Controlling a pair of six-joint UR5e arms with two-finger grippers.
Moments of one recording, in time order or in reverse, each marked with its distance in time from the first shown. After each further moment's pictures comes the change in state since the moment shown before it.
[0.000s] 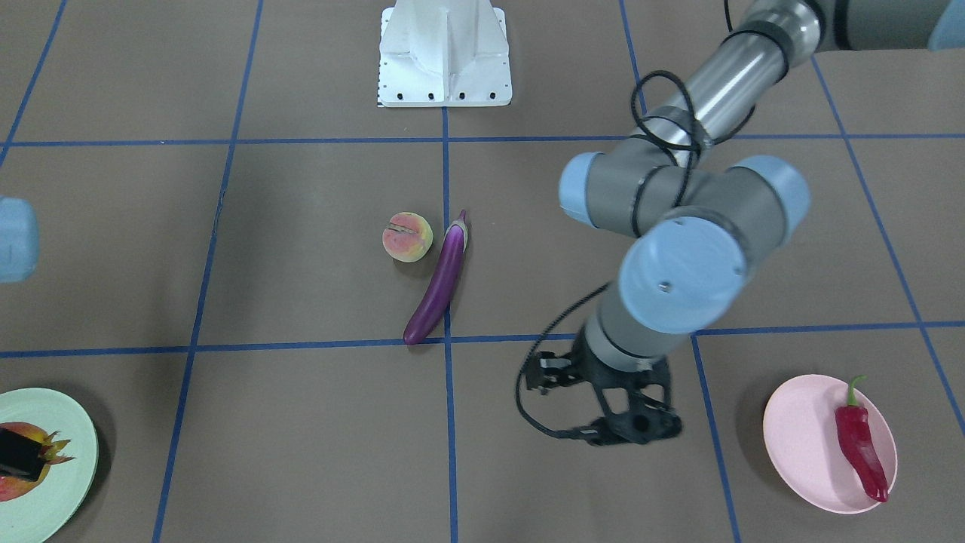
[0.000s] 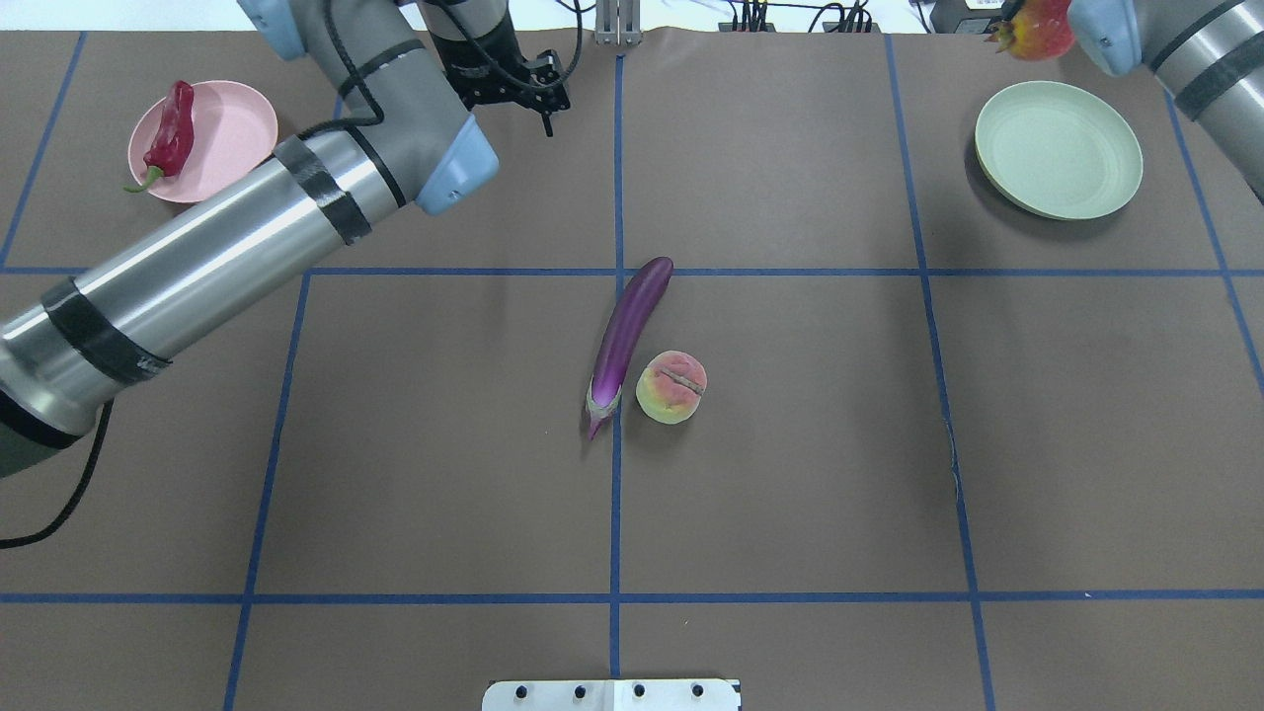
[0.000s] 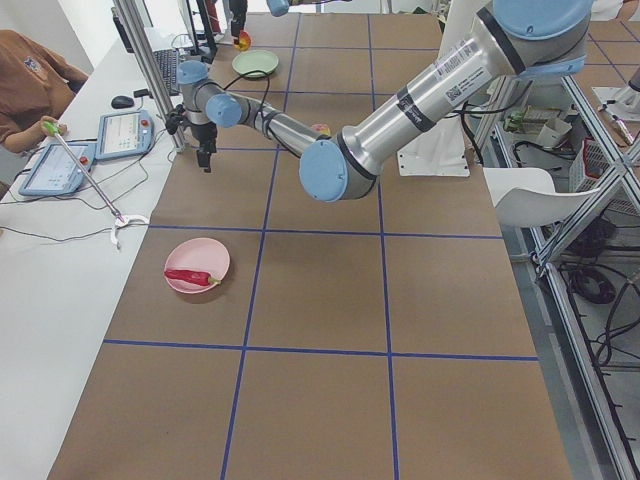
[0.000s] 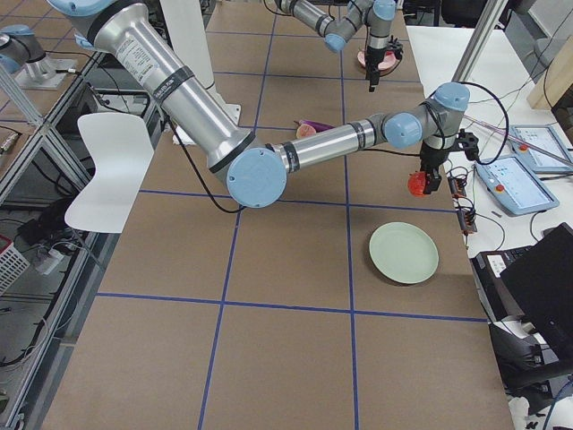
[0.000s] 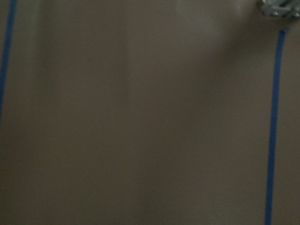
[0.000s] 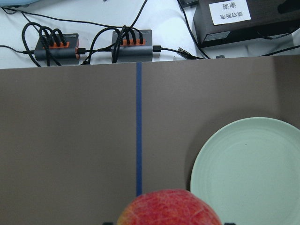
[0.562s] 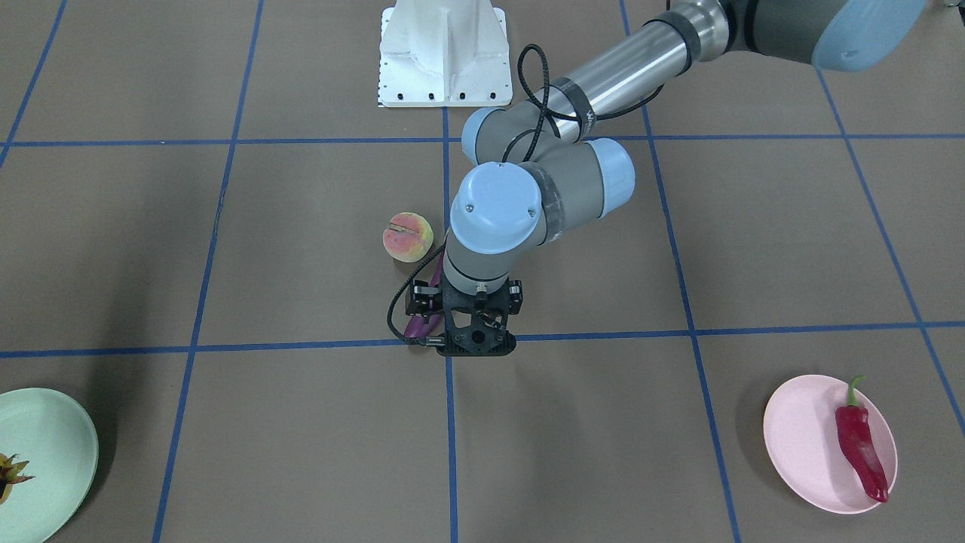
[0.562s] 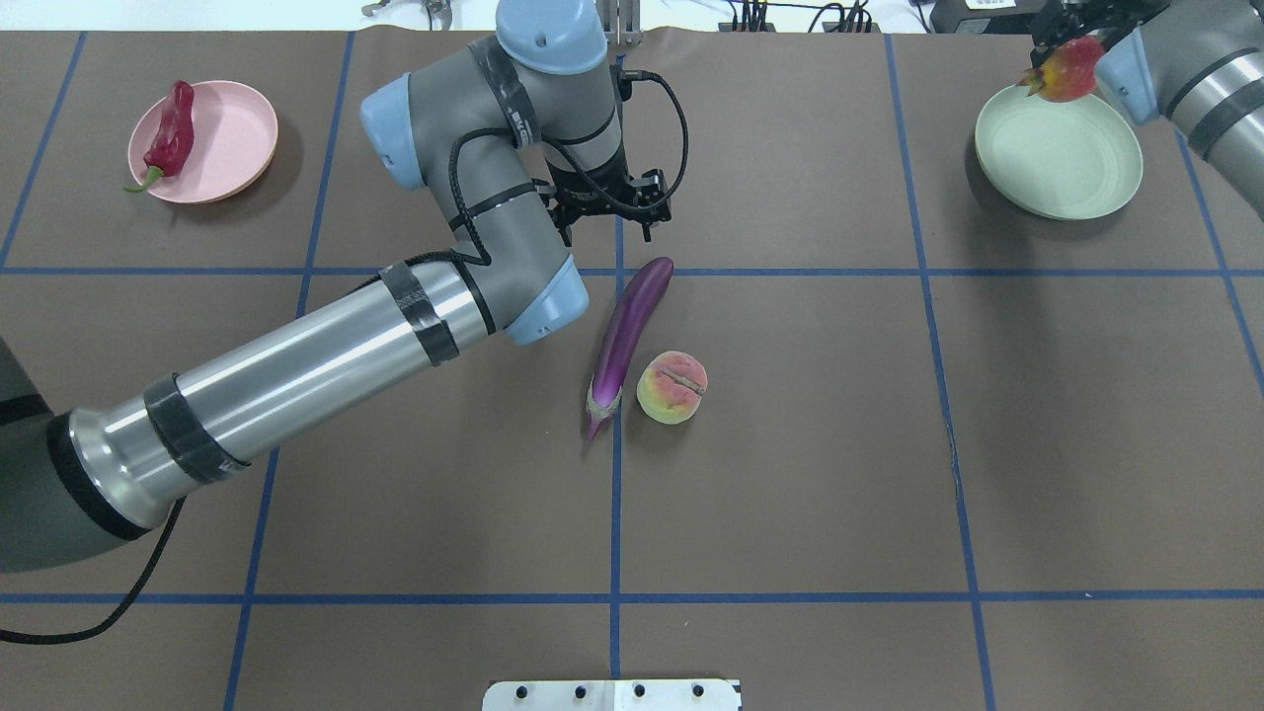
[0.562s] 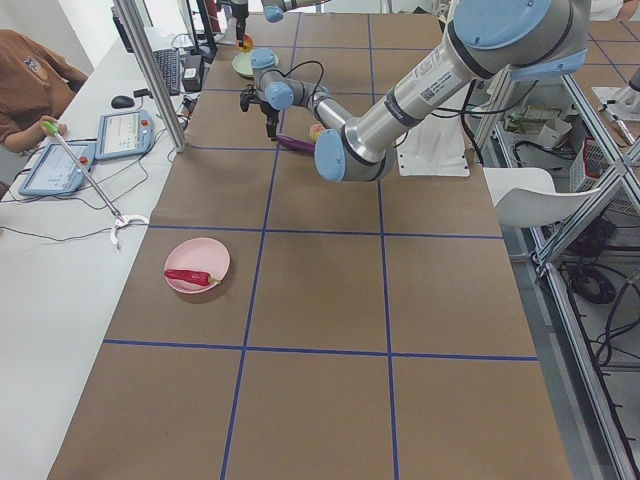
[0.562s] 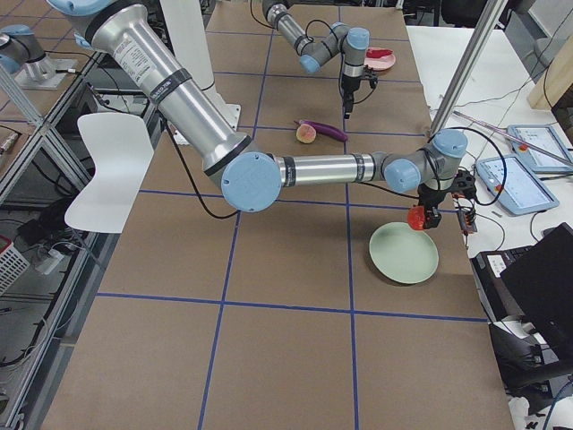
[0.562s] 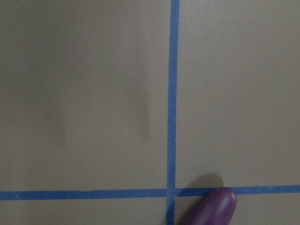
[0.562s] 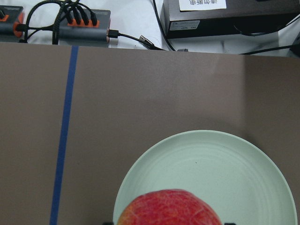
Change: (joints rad) left arm 0.159 -0.011 0.003 -0.092 0.073 -0.075; right arm -0.008 -0.029 -0.187 0.204 -0.008 -0.041
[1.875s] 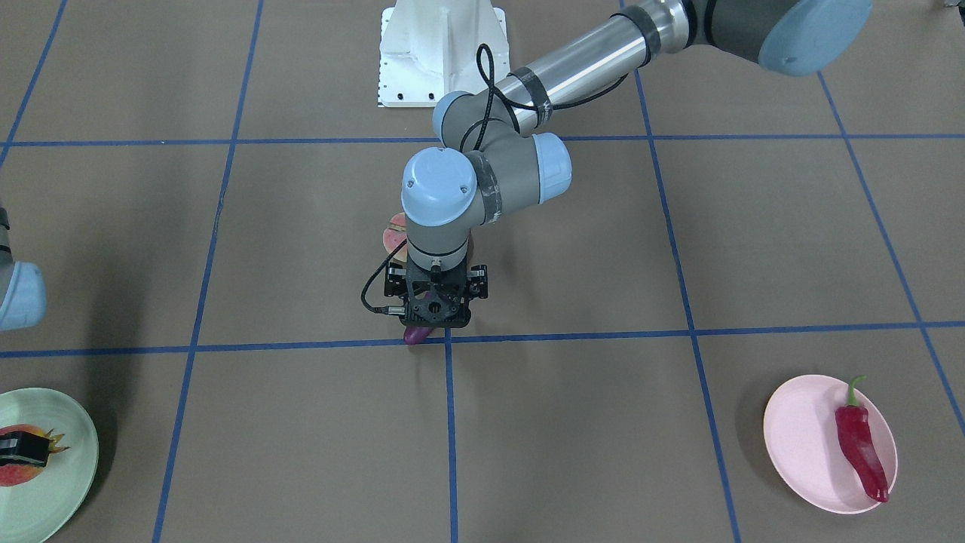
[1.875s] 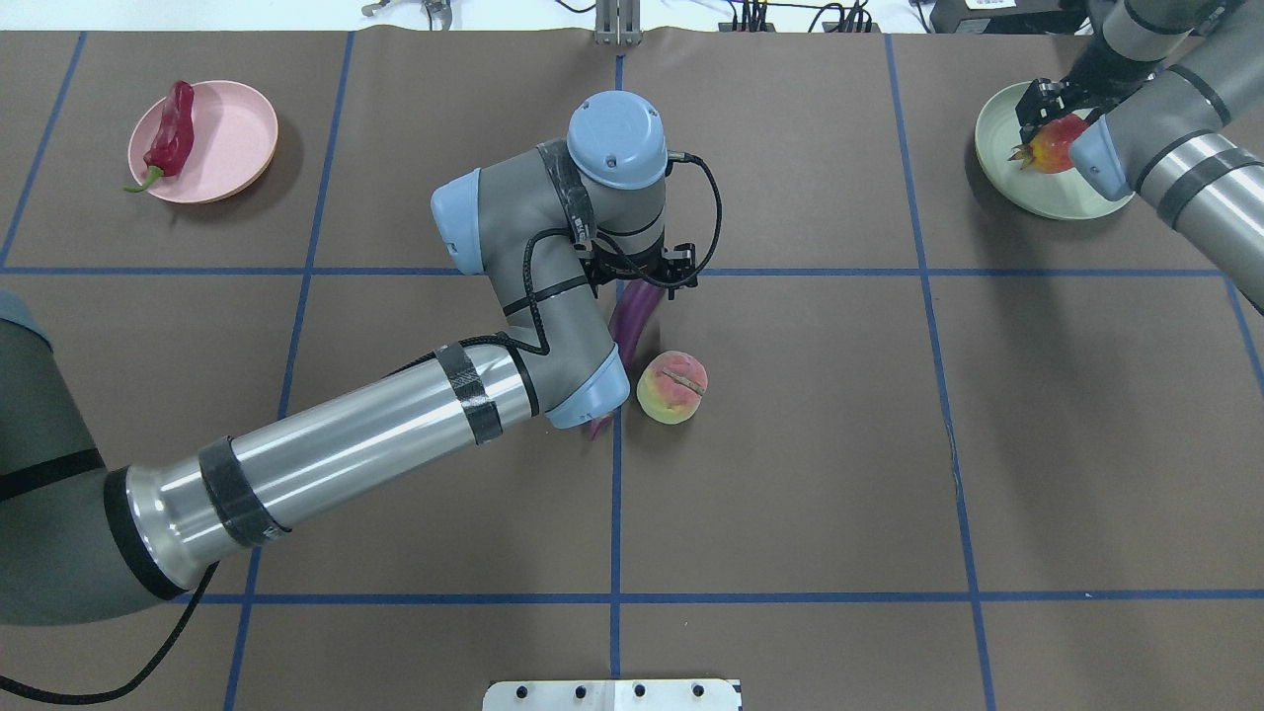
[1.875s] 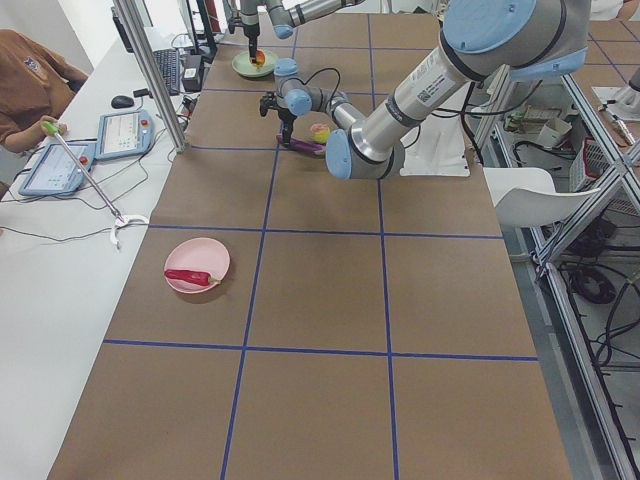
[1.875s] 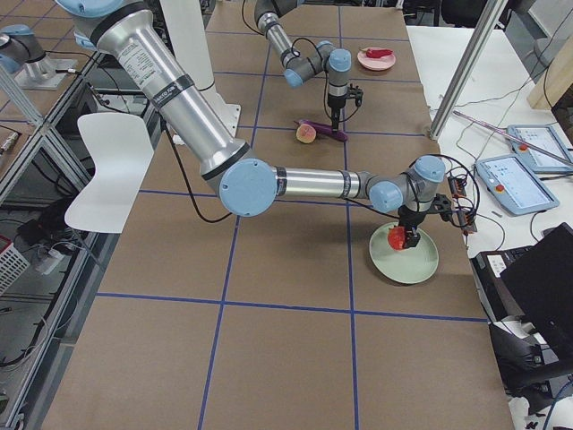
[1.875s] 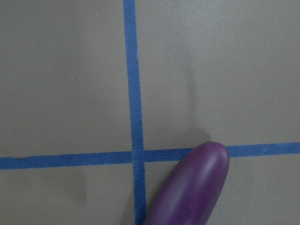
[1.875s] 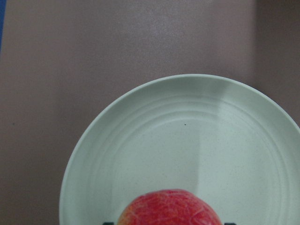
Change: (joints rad) left arm 0.093 -0.015 0.058 -0.038 0.137 -0.018; right arm -0.076 -0.048 -0.050 0.035 -0.046 -0.001
